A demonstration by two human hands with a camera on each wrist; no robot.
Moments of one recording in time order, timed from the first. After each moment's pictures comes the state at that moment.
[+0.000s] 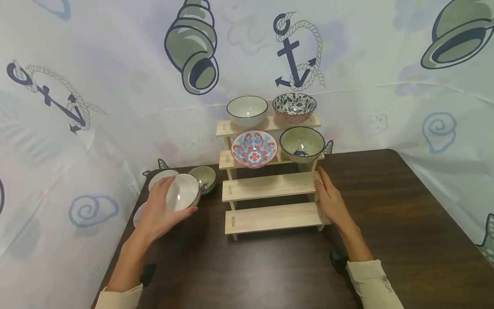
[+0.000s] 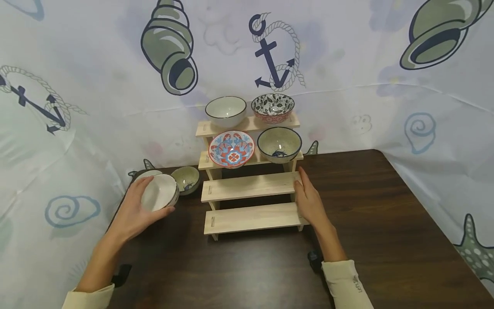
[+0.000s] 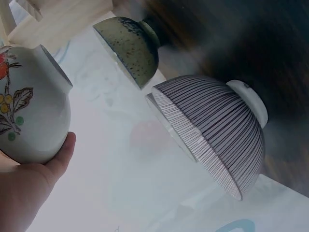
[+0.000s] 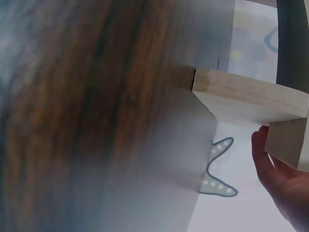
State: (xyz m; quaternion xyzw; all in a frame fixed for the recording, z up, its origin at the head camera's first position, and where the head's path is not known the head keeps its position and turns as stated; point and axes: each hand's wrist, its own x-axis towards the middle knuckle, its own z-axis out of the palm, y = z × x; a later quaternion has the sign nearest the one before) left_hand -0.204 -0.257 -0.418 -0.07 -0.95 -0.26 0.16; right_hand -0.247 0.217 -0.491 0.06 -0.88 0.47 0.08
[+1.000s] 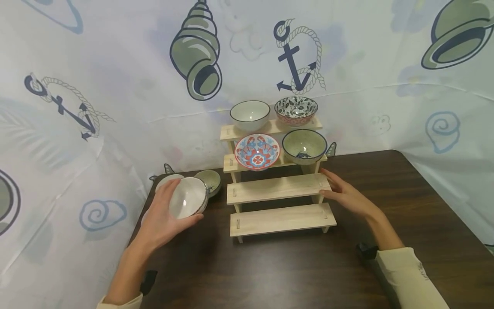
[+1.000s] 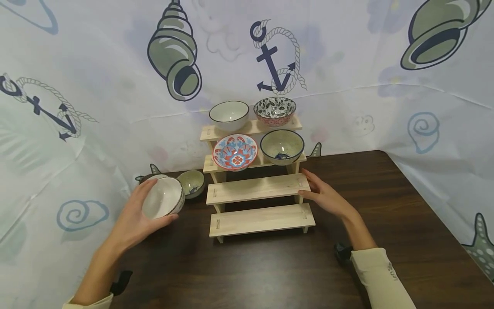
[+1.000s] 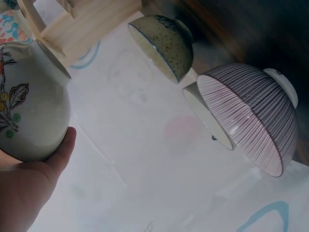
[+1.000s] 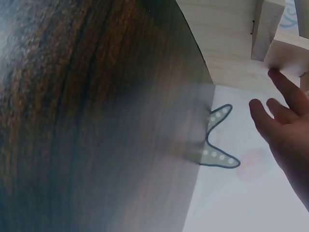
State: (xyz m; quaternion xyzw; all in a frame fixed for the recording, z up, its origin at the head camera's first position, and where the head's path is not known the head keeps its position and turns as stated) left_hand -0.177 -0.244 -0.388 -0.09 -0.95 -0.26 0.16; right_hand -0.260 0.267 -0.471 0.17 -0.82 0.53 -0.11
